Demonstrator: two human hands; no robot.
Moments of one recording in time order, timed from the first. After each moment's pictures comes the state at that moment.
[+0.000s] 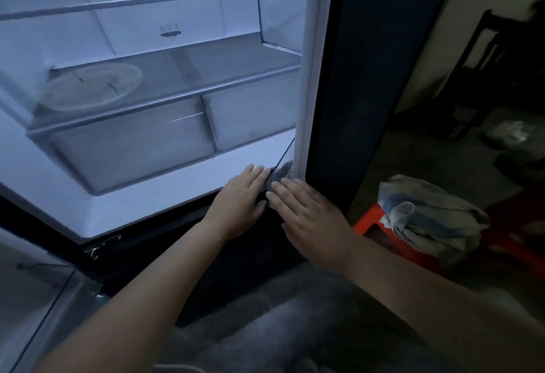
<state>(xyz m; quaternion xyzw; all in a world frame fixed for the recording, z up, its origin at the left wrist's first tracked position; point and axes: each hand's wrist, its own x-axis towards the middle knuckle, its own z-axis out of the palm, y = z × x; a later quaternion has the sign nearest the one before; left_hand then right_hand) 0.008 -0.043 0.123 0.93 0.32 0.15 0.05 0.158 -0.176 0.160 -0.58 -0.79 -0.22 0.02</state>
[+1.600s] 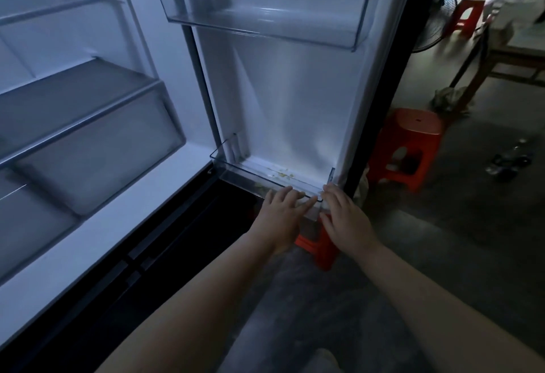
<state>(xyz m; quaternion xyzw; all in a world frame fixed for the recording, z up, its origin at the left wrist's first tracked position) 0.241 -0.158 0.098 1.00 0.04 0.00 0.01 0.337 -0.310 0.076 -0.86 -0.46 -0.11 0.20</state>
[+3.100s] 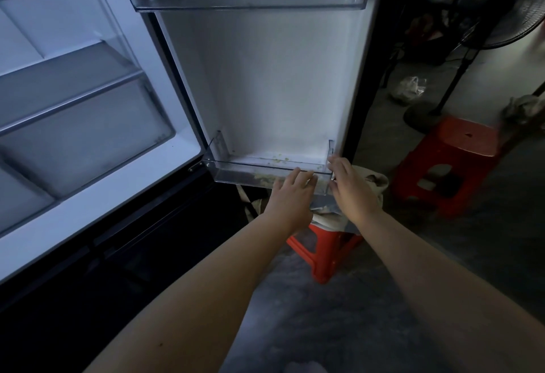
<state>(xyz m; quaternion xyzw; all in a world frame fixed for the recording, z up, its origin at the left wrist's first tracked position) 0.416 -0.213 0.105 0.98 0.20 -0.05 0.05 0.554 -0.304 0.068 -0.80 -0.53 -0.08 0.27</state>
